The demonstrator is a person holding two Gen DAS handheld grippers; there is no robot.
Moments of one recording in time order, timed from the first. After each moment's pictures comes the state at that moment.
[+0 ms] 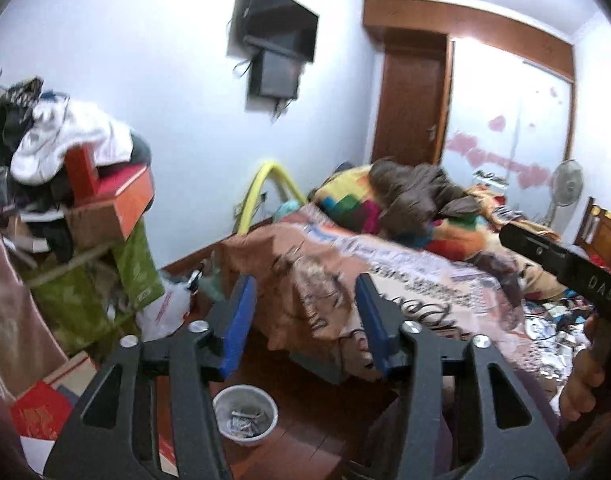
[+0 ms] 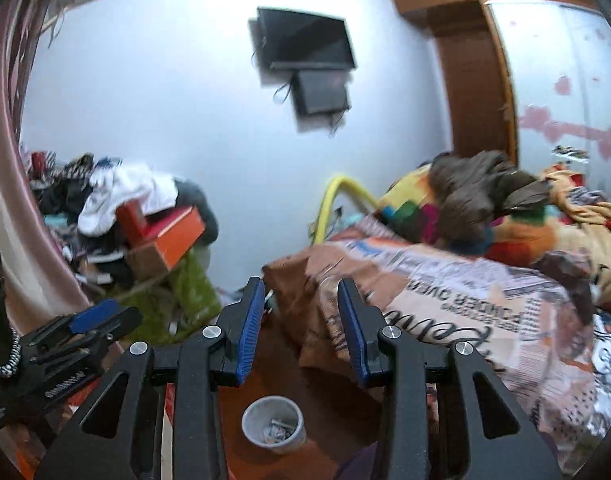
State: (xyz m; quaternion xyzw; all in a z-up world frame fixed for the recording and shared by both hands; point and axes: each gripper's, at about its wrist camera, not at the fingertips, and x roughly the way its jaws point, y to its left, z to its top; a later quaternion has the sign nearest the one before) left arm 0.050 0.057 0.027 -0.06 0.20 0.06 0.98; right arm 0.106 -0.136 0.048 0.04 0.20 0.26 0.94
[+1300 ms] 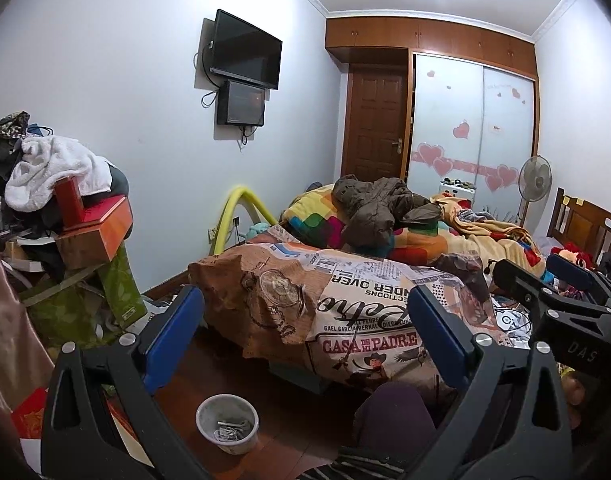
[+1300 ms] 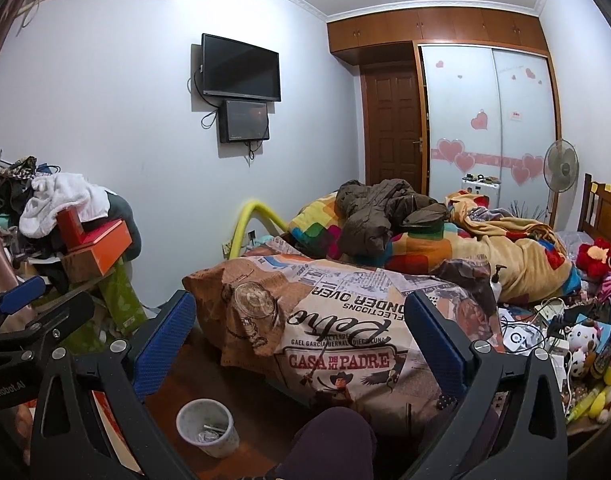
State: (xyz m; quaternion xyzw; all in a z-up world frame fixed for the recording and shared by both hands) left arm -0.007 0.004 0.041 -0.04 0.17 0.02 0.99; right arm 0.035 -0.176 0.050 0.00 0.16 0.12 0.98
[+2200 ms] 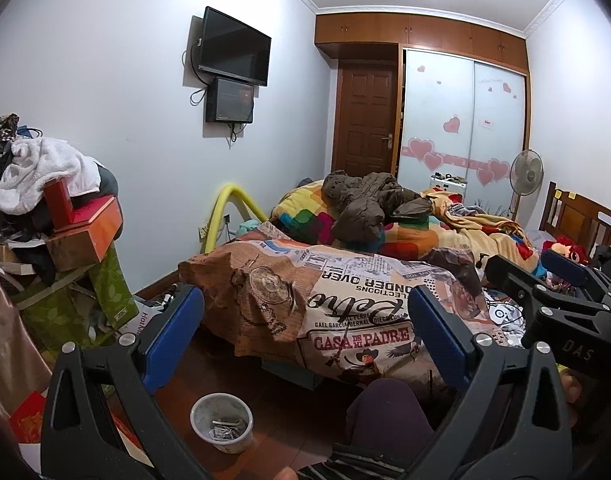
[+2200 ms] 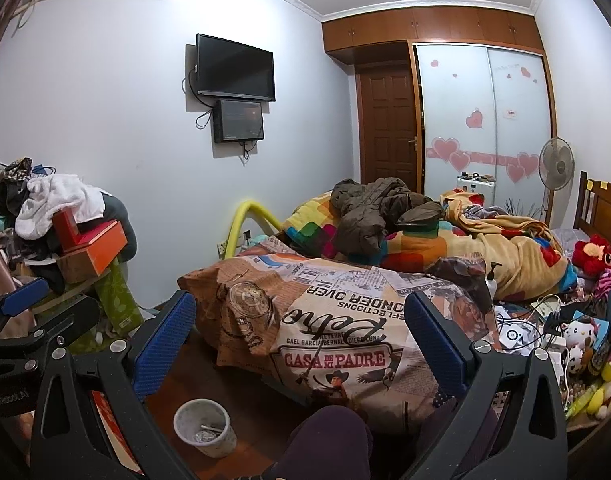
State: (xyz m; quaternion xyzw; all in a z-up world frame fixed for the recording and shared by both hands) left arm -0.001 0.000 0.040 -0.03 0.17 0.00 0.98; right arm 0.038 -0.186 0.052 0.00 0.17 0.12 0.98
